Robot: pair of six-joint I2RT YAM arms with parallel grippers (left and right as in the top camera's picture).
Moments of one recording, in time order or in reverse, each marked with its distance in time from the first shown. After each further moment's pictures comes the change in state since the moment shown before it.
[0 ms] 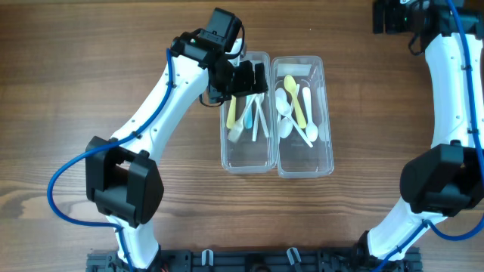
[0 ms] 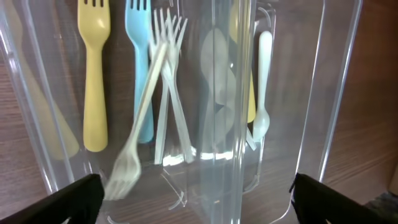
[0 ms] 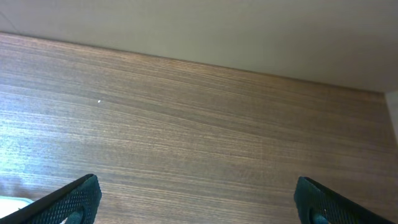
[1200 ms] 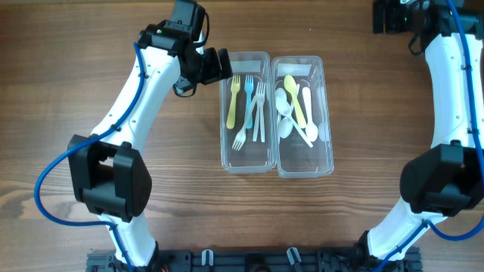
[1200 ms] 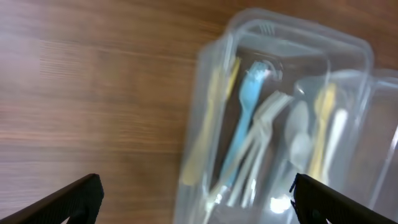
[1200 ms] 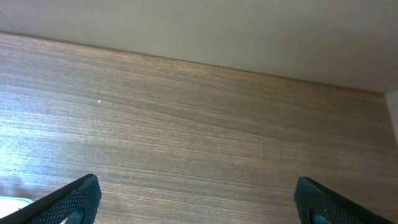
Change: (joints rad) left arm 0.156 0.000 -0.001 0.000 -0.194 -0.001; right arm 0.000 0.000 0.000 0.000 0.000 0.000
